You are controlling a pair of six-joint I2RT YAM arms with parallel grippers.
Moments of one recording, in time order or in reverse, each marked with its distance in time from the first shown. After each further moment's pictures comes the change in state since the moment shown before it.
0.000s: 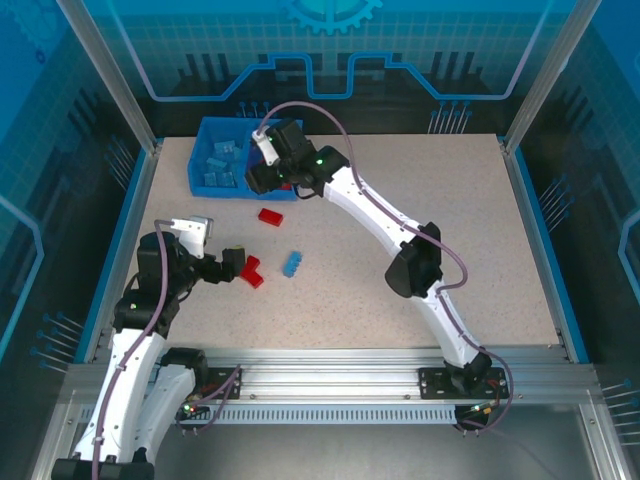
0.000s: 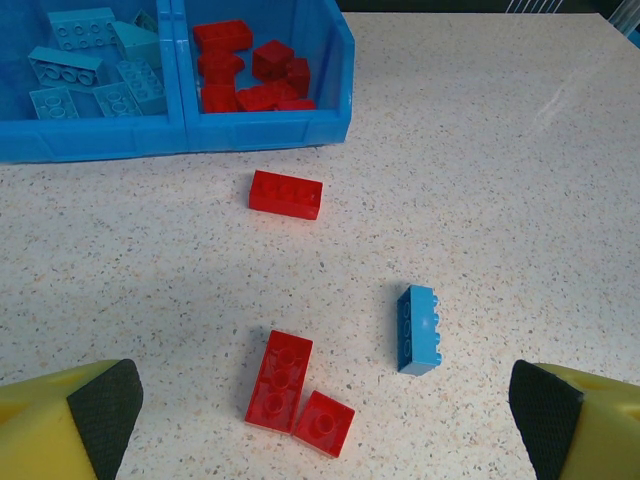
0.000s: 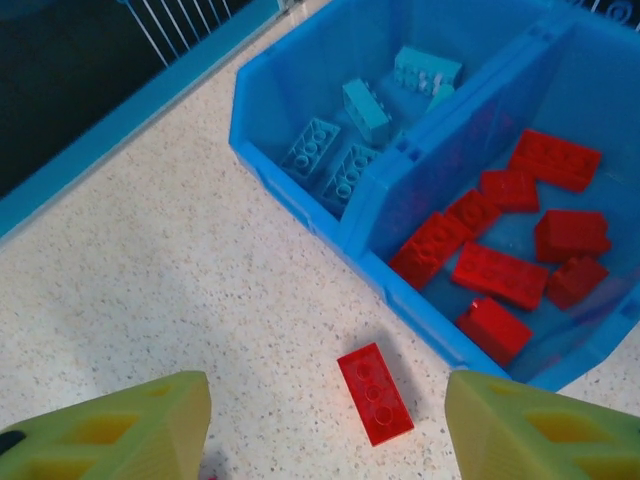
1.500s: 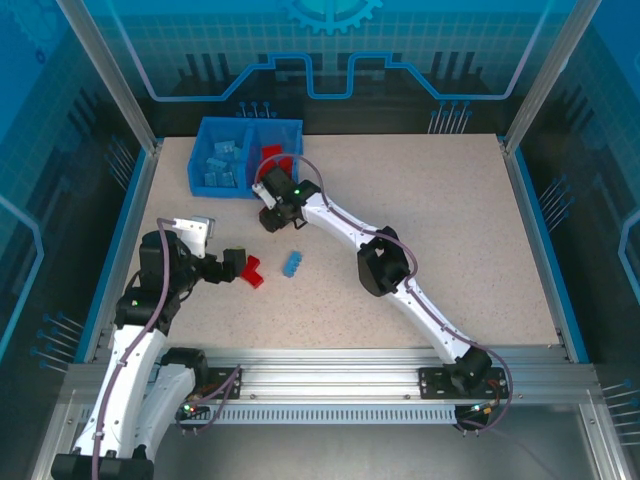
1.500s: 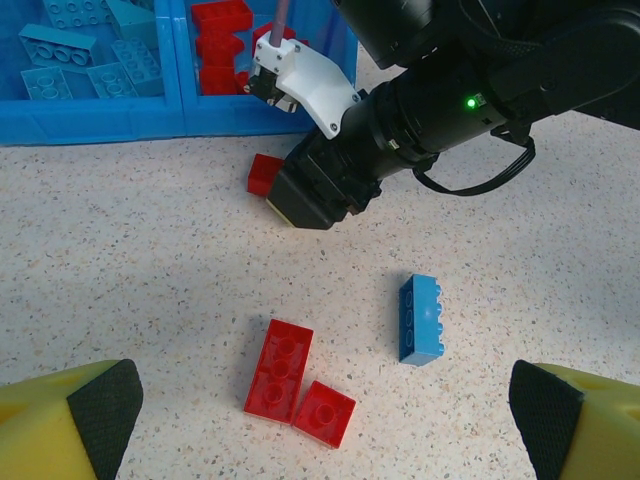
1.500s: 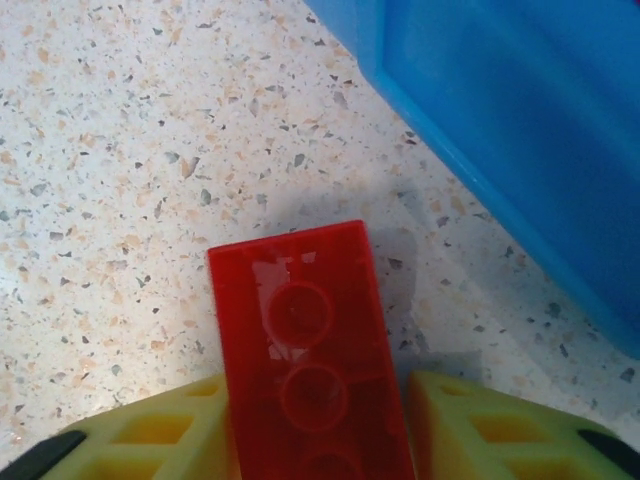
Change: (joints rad) left arm 0.000 0.022 0.000 -0.010 0.000 0.000; right arm -0.002 0.408 0.135 -0.035 0.037 -0.107
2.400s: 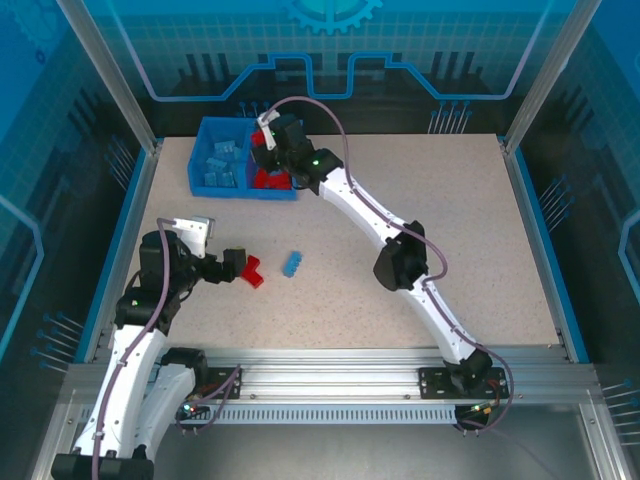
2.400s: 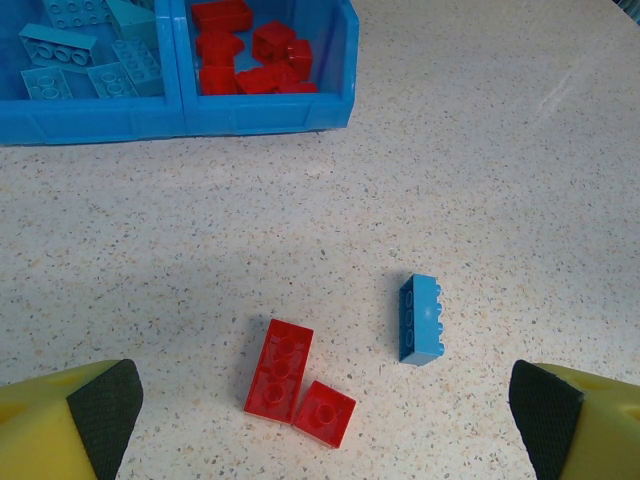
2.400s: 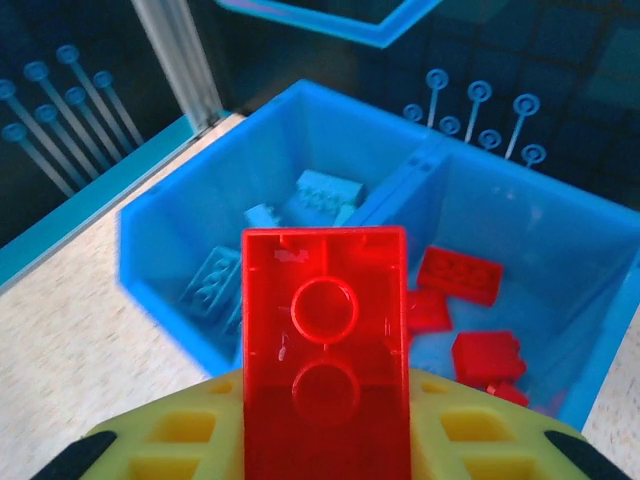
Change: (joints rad) left arm 0.000 0.000 0.000 0.000 0.000 0.000; right arm -0.048 -0.188 0.063 0.305 0.103 0.116
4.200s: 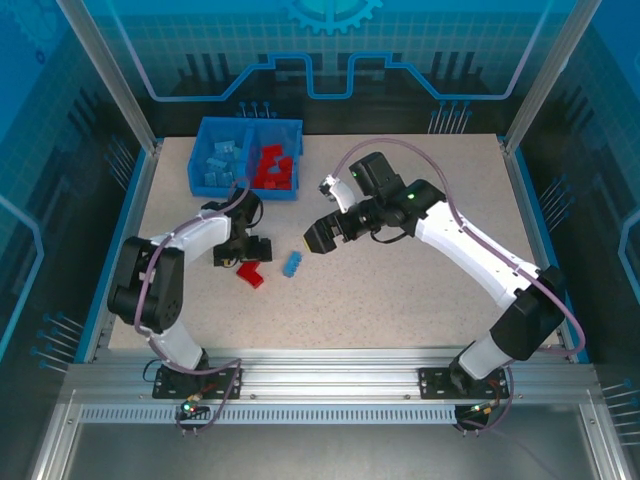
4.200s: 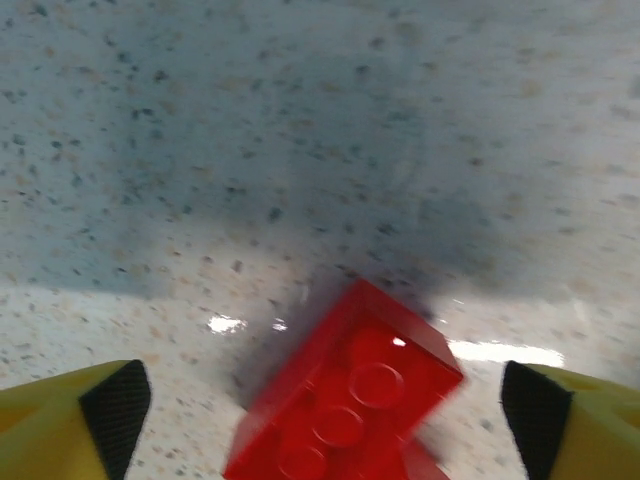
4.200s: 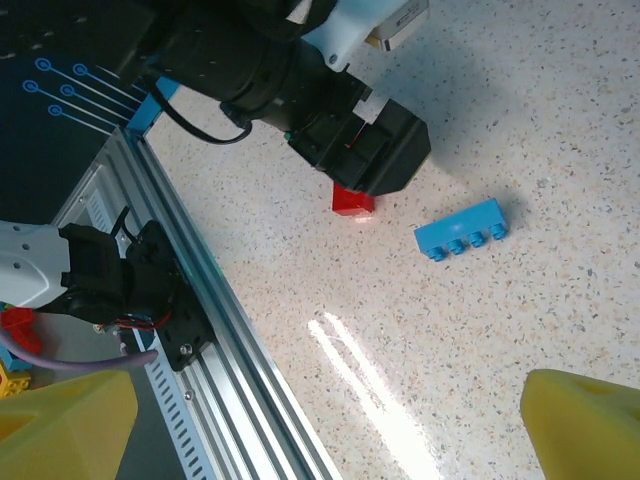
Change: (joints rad) left arm -0.220 1.059 0.400 -0.216 -0.374 -0.377; right arm -0.056 -1.064 -1.233 -0.264 -0.607 0.050
